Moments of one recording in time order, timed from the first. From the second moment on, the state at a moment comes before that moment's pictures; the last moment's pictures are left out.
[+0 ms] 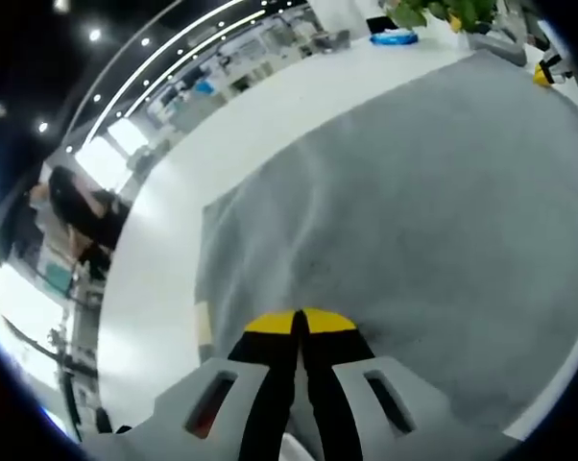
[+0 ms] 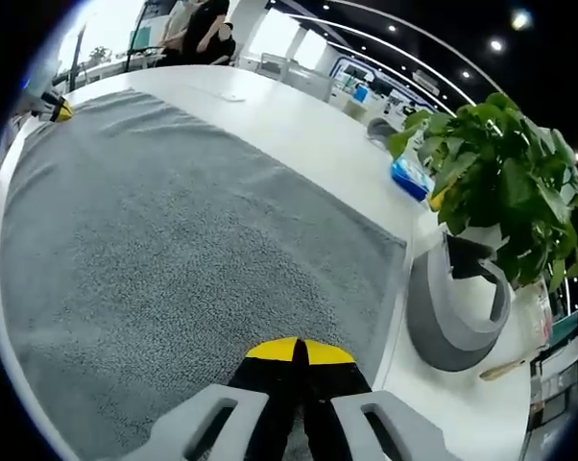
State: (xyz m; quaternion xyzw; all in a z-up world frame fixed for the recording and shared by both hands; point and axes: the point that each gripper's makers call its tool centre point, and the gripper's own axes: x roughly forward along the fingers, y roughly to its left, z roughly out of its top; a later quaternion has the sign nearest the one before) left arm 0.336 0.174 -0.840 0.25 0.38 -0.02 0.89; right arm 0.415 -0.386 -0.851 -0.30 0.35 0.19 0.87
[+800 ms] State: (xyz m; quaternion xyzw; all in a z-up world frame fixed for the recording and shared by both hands) left arm 0.289 0.136 -0.789 0.11 0.28 -0.05 0.95; right arm 0.381 -0.363 -0.777 -0.28 0.21 0.21 0.91
